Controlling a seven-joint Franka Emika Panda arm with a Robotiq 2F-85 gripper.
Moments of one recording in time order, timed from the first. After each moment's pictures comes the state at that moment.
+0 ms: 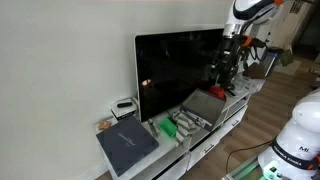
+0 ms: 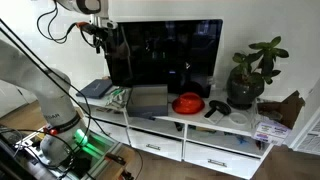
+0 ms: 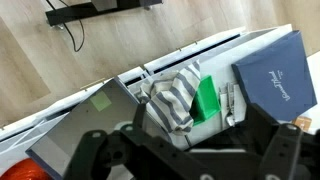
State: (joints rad) arm 0.02 -0.58 0.00 -2.49 0.21 1.83 0.19
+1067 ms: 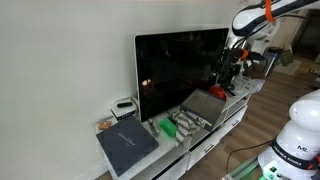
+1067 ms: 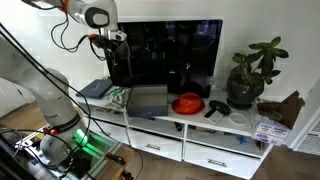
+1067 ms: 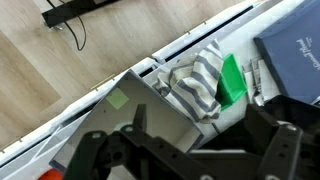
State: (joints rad) arm -0.07 -0.53 -0.02 -2.61 0.21 2.04 0.19
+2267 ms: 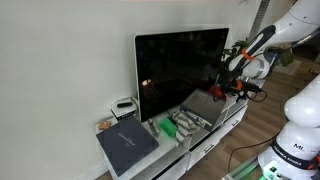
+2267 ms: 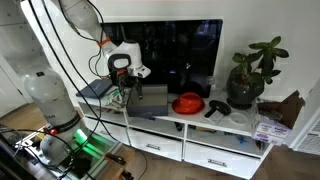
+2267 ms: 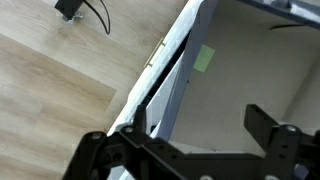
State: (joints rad) arm -0.23 -0.03 -0.17 -2.73 0.22 2.77 0.23
